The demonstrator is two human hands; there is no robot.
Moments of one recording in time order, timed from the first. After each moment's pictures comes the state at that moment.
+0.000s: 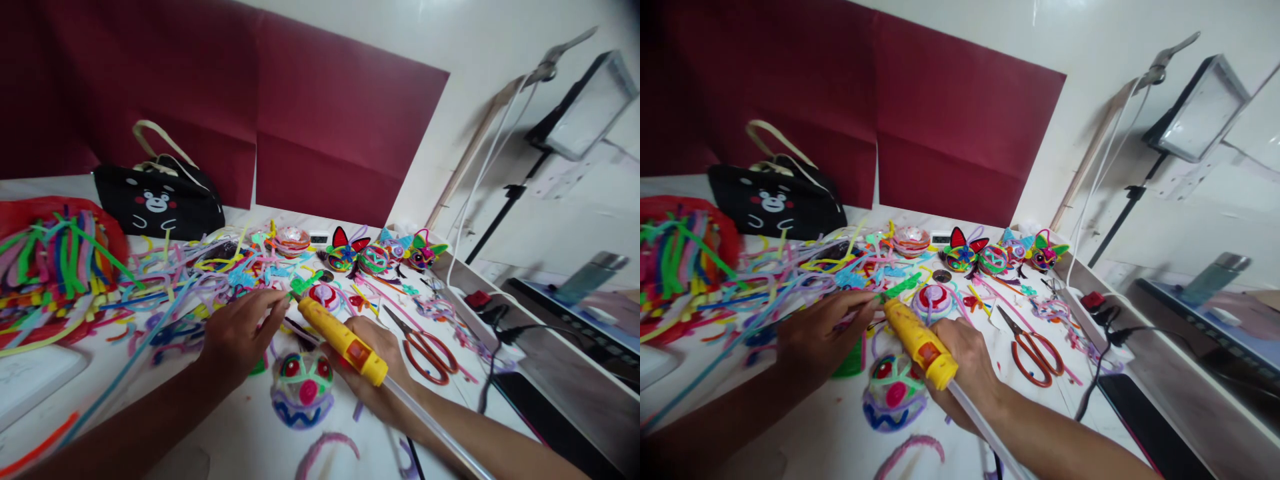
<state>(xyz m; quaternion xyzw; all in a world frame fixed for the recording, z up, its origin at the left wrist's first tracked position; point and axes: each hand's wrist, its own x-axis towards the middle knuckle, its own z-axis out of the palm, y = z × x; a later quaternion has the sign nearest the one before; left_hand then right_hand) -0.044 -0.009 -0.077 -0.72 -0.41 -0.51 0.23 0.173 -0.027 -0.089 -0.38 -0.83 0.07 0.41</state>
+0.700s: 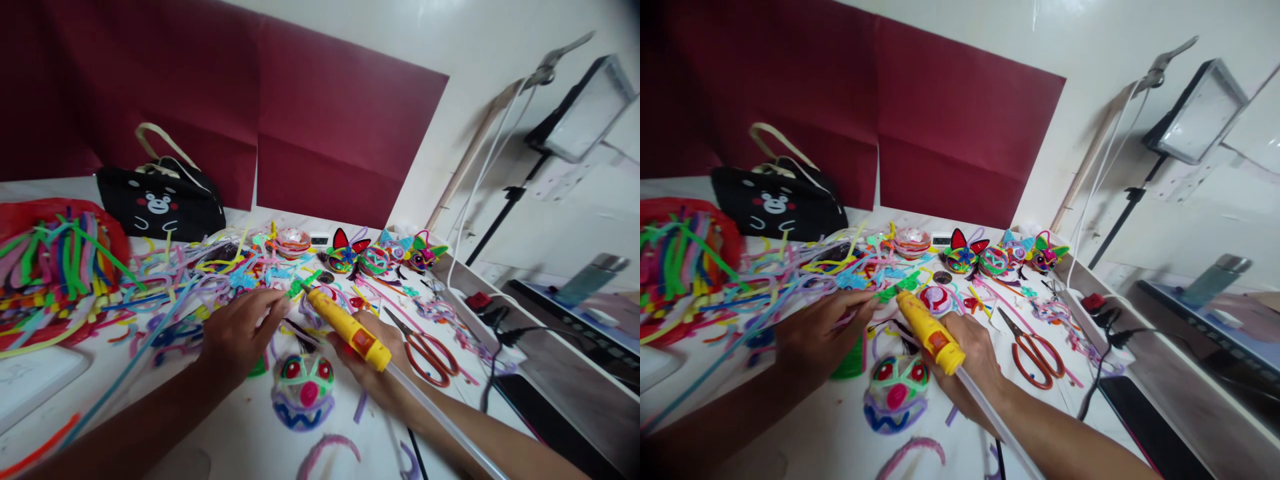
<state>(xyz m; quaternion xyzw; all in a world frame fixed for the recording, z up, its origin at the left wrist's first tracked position) -0.047 -0.010 -0.076 -0.72 -0.42 -0.51 0.24 0.168 -0.023 -0.081 -0.42 -0.79 0.03 0.44</state>
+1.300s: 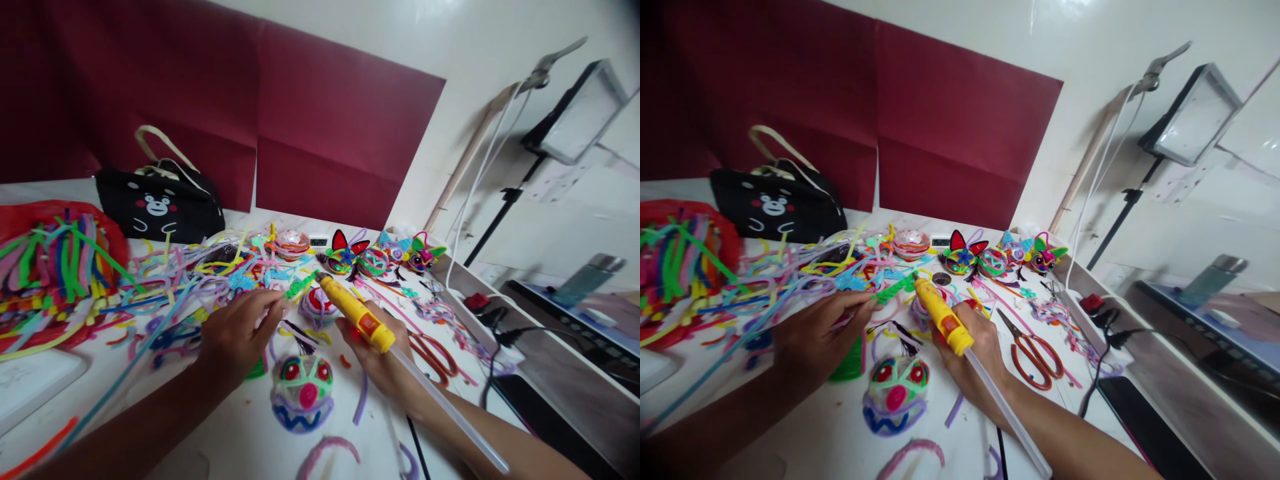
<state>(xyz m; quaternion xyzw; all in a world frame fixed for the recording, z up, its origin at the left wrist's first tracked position) -0.047 -0.009 -0.078 -0.71 -0.42 -0.51 0.23 0.177 -0.010 -0.084 -0.45 -0.76 0.05 0.46</state>
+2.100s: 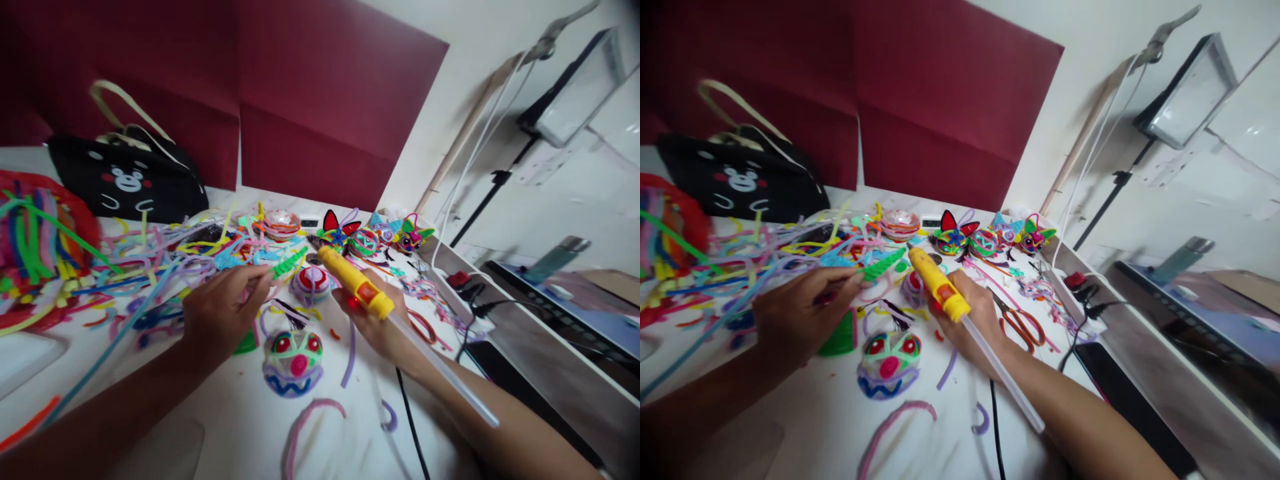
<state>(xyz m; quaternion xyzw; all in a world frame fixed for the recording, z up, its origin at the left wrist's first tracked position) -0.044 -0.009 -0.075 -0.69 -0.45 -0.51 0.24 0.189 -0.010 -0.060 -0.46 -0.78 0.03 0.43</state>
